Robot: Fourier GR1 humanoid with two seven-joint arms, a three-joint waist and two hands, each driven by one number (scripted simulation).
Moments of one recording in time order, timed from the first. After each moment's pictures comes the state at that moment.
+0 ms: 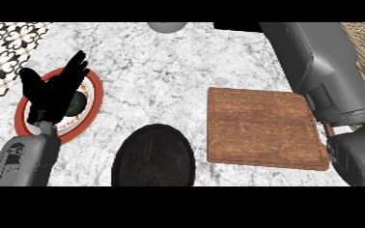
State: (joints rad) left arm -0.29 0.25 0.12 -1.39 0.05 -0.08 0.24; right arm -1.43 -0.21 -0.27 -0.35 1.45 -0.76 1.09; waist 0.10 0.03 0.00
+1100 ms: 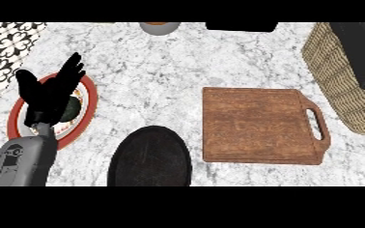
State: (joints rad) left arm -0.28 0.25 0.14 -1.37 0.05 -0.07 0.23; right arm -1.39 -0.46 -0.33 -0.20 1.61 -0.76 1.16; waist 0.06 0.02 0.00
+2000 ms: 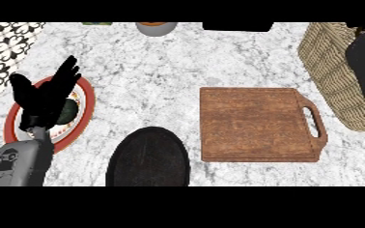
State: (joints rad) left arm -0.25 0.26 0.15 -1.38 0.05 -0.08 0.23; right arm -1.14 -0.52 -0.45 -0.26 1.58 -0.93 1.11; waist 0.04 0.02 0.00
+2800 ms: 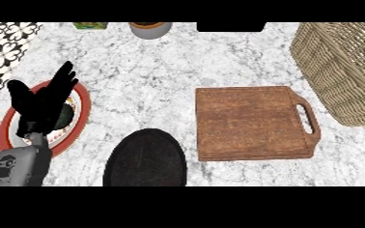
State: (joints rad) left arm -0.21 0.26 0.16 -1.40 0.04 -0.07 0.23; right arm -1.06 -0.53 -0.55 -0.44 1.55 -1.16 1.14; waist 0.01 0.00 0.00
